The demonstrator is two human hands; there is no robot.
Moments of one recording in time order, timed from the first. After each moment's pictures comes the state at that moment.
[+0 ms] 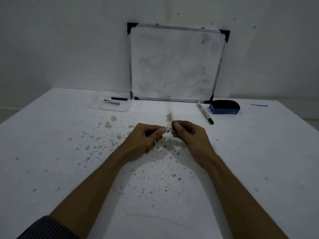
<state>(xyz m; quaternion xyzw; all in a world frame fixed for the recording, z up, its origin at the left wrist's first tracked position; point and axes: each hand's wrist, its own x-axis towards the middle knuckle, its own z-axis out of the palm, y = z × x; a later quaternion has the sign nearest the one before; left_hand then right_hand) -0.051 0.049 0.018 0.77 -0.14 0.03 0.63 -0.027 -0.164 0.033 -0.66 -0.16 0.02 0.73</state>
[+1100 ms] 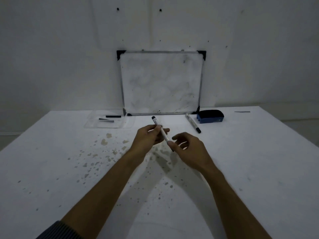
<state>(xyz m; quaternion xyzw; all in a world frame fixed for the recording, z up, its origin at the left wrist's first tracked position) -0.036 -0.006 0.069 0.66 0.01 0.03 0.75 -0.049 -0.189 0.055 -0.87 -0.12 -0.08 0.47</state>
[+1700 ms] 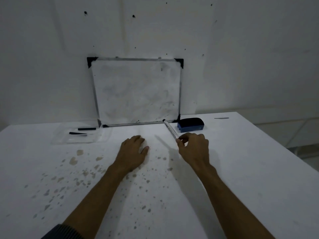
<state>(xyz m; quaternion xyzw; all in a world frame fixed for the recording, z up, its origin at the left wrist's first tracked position) 0.038 -0.008 0.017 0.97 -0.10 0.10 0.20 0.023 -0.249 0.054 -0.94 0.02 -0.24 0.26</state>
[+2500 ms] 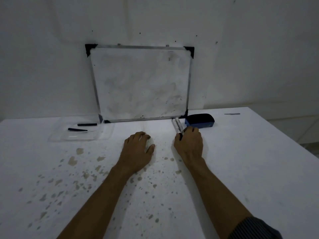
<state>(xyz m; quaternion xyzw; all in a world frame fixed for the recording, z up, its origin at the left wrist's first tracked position) 0.053 -0.006 0.002 0.96 -0.10 0.14 0.21 0.077 -0.210 0.025 -0.95 0.08 -0.20 0.24</state>
